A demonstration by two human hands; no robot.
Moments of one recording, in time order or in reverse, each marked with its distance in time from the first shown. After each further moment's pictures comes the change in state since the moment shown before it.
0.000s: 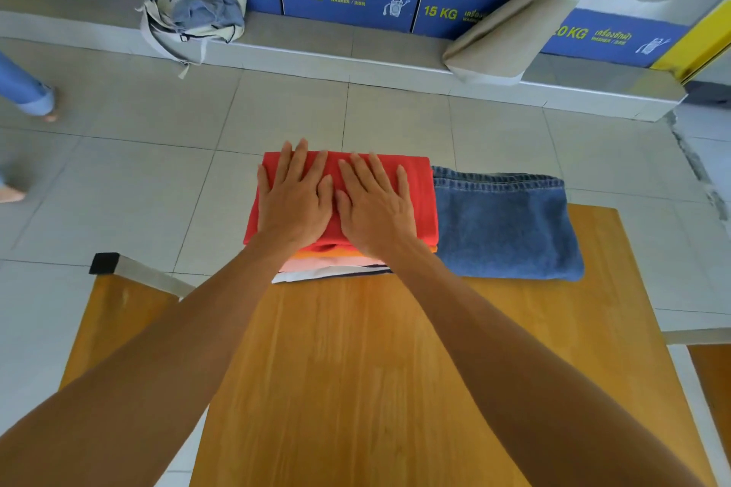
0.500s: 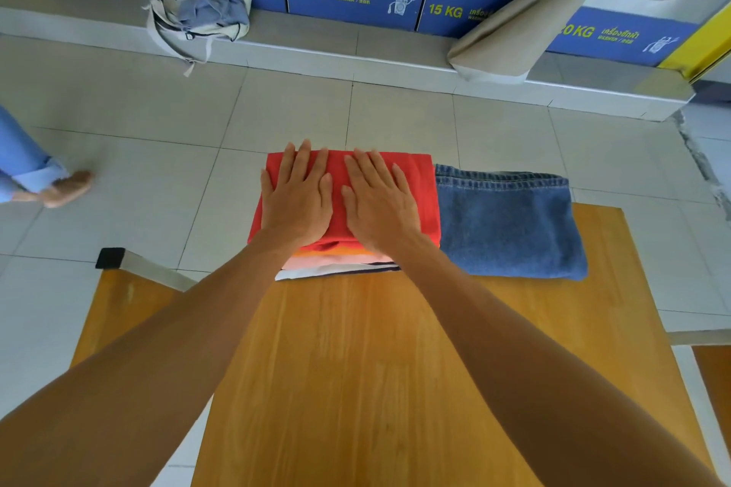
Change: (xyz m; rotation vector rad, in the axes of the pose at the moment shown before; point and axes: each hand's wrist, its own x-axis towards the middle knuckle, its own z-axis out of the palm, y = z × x) left_hand -0.001 -0.002 0.003 -0.036 -0.043 -0.037; right_hand 0.001 0.001 -0.003 0.041 -0.036 -0.004
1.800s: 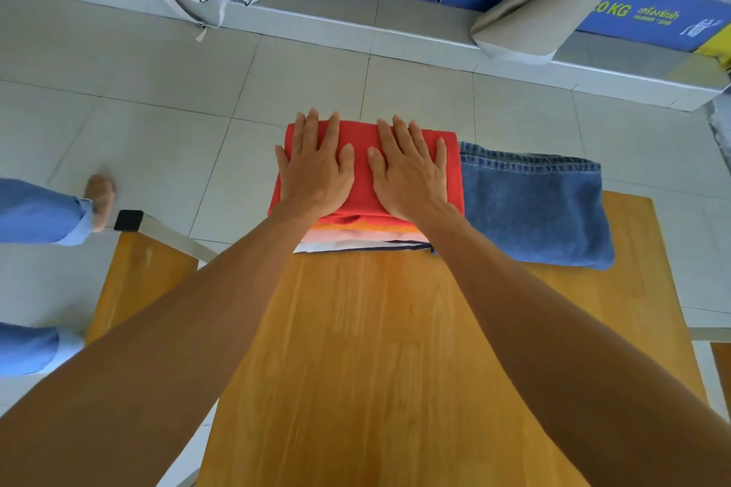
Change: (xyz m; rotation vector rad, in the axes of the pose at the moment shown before) left_hand 0.002 0.002 0.000 -0.138 -0.009 -0.121; right_hand 0.016 0.010 0.008 0.032 0.015 0.126
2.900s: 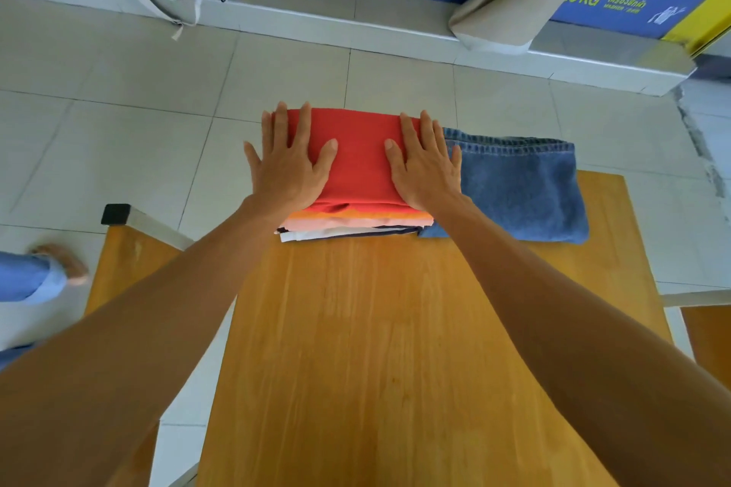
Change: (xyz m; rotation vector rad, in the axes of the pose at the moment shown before) left_hand -0.018 -0.012 -0.015 0.003 -0.046 -0.014; right_hand -0.019 0.037 -0.009 0.140 -0.007 0.161
